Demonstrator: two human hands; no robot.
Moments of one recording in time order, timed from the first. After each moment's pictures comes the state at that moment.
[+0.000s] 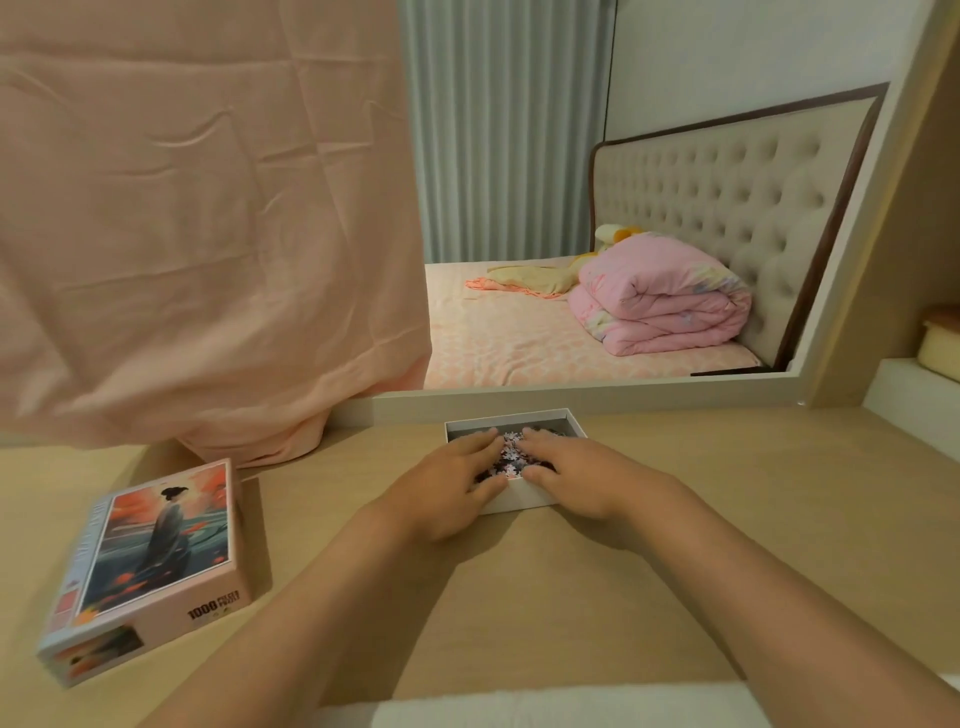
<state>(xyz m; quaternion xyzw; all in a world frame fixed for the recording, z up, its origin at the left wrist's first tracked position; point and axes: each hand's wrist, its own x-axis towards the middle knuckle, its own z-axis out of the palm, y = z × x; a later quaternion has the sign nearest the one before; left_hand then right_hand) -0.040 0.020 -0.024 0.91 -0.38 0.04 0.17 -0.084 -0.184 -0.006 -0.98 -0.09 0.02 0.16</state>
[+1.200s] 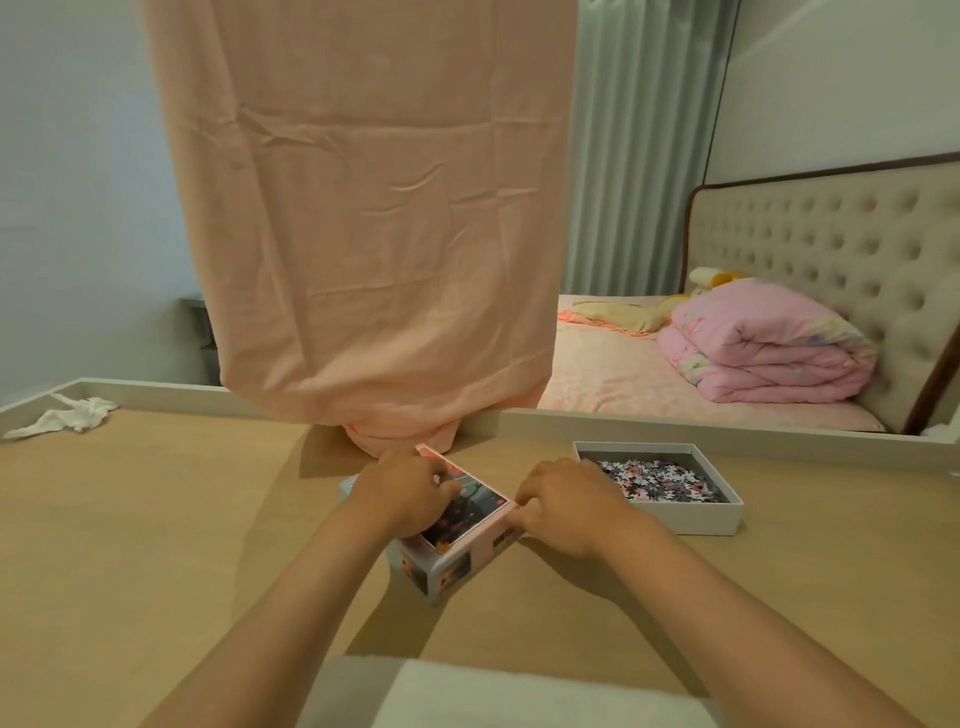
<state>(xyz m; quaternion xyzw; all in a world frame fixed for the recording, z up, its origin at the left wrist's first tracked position) -0.064 0.203 0.009 0.99 -0.08 0.03 0.10 -0.082 -0.014 0.003 -0.99 -0.16 -0.05 0.02</state>
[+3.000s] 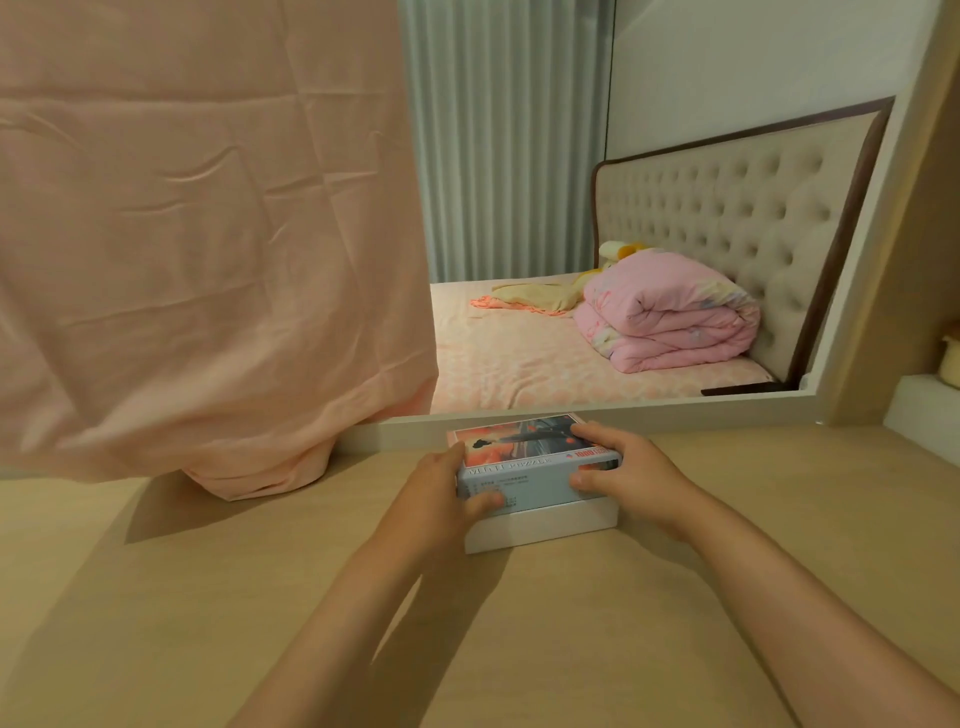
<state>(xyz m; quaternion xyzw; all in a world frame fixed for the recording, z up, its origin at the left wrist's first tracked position) -0.039 0.030 -0.015 0.91 -0.22 0.03 0.34 -0.079 -0.226 -0.015 -0.84 0.00 -0.08 0.53</state>
